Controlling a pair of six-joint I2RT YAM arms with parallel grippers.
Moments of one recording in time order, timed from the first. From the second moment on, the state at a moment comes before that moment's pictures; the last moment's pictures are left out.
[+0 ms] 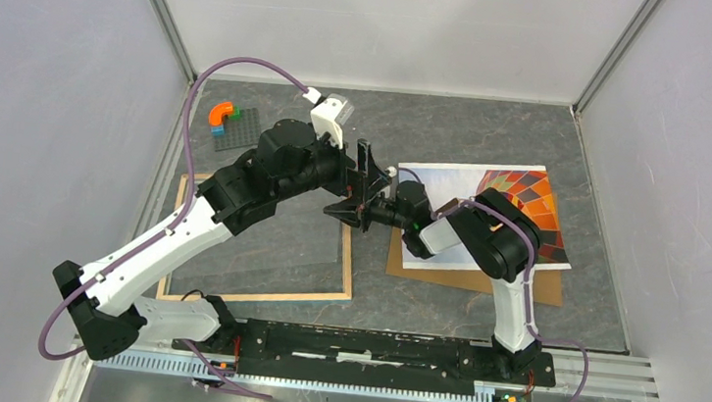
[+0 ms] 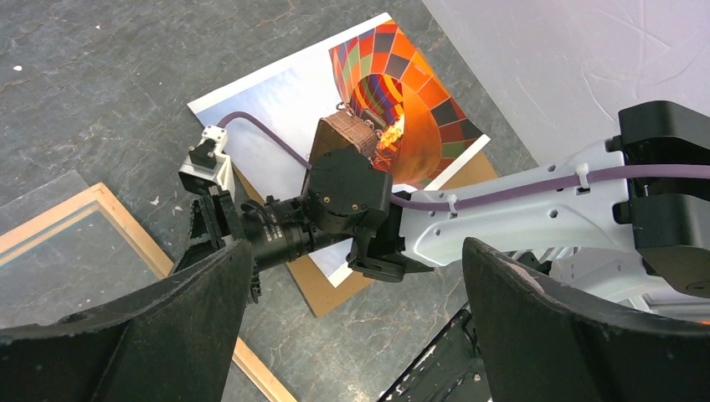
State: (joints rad) left arm -0.81 1.17 1.29 -0.42 0.01 -0.43; right arm 0.70 2.08 0.84 1.11 -0.61 1.70
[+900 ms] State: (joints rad) left arm -0.81 1.18 1.29 -0.42 0.01 -0.43; right arm 0.72 2.14 0.91 0.99 -0.66 1.52
